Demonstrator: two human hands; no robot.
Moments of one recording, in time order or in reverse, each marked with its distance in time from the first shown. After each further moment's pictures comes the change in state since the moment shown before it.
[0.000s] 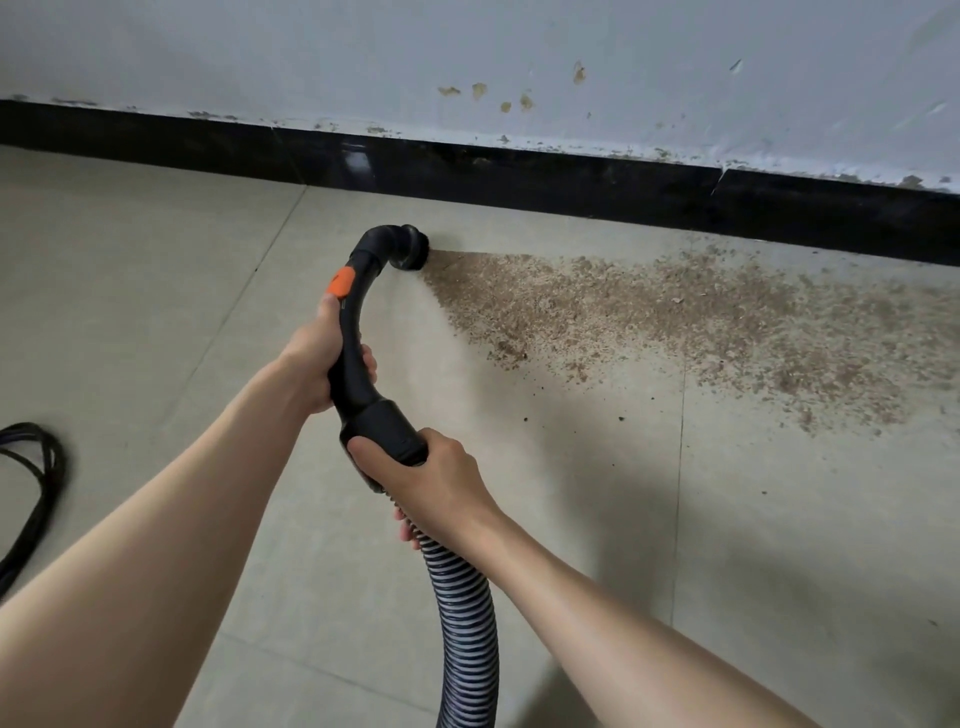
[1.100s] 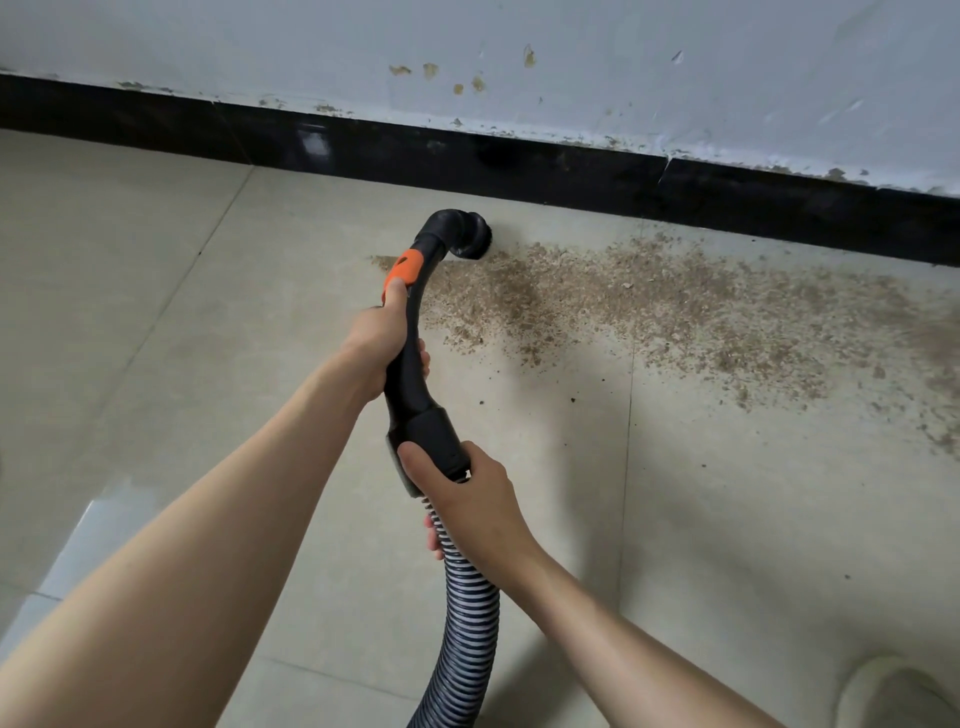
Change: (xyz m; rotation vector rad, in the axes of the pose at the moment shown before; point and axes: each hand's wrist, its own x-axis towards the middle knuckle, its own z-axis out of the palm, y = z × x) left_hand -0.029 -0.026 0.086 0.225 -0.140 0.122; right_hand -0.039 0.038 -0.041 0.199 0.173 0.010
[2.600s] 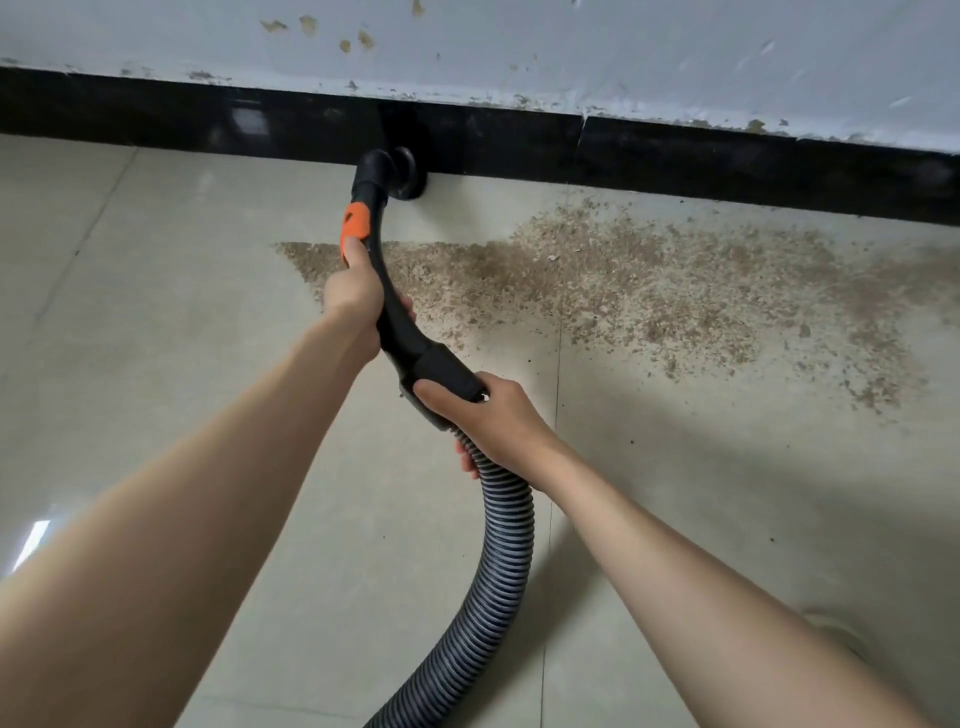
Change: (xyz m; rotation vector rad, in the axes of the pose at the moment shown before) left_hand 0.031 0.015 0.083 -0.231 0.148 0.004; right_hand 0.041 -0.023 -0.106 -0.160 0.013 -0.008
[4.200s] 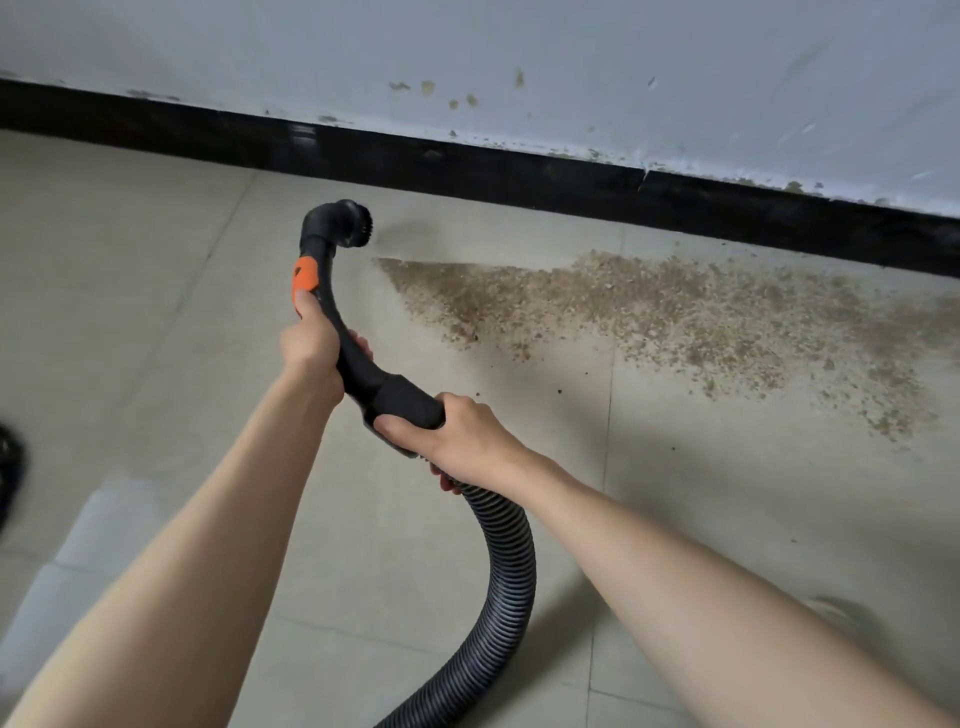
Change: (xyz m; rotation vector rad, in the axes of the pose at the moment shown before) left_hand -0.028 0.018 -0.133 -0.159 0.220 -0.022; right_hand -0.024 -0.043 0.096 -0.374 -0.163 -0.052
